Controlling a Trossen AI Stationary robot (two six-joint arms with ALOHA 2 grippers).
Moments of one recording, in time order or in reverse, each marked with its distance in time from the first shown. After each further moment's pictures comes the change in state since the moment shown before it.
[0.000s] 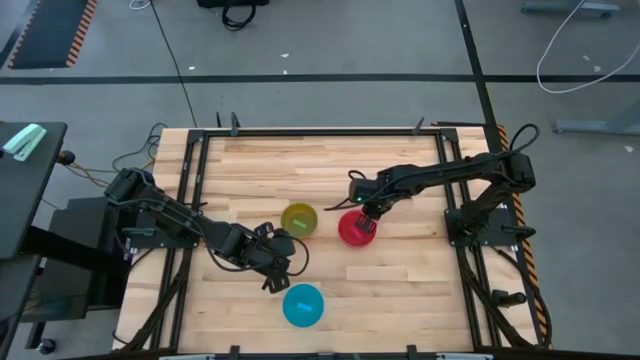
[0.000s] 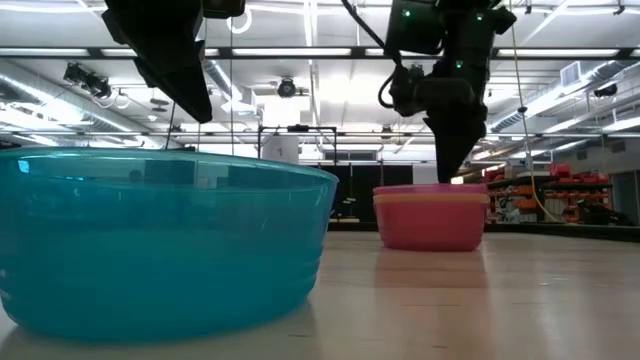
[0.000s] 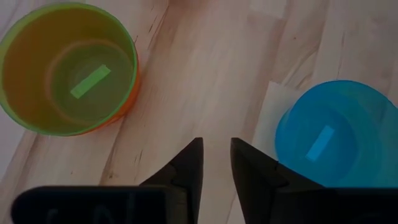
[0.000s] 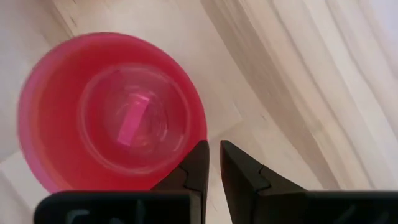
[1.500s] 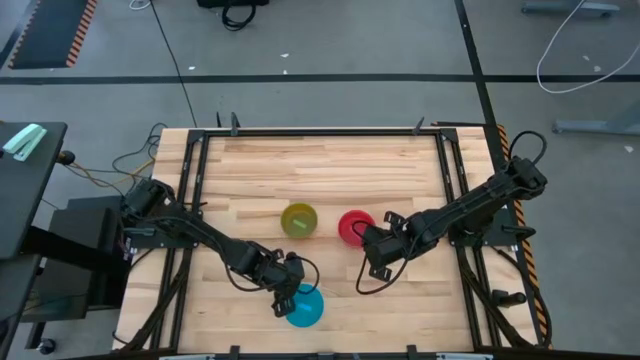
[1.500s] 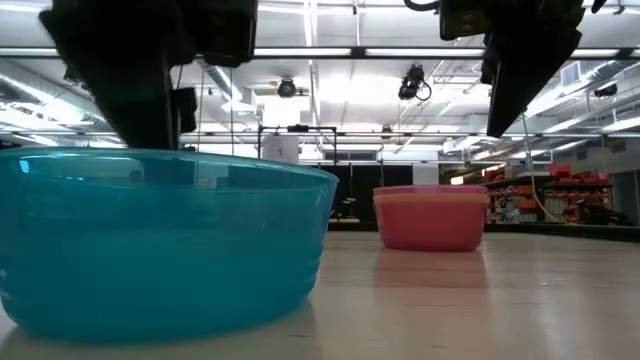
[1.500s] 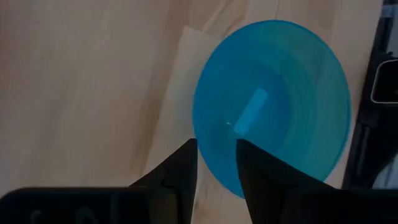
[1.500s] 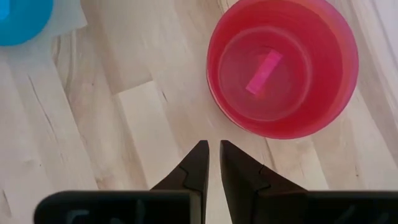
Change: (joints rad) left arm -0.040 0.187 0.001 0.209 0.277 -0.079; right arm 0.480 -0.039 0.024 -0.006 0.181 0.241
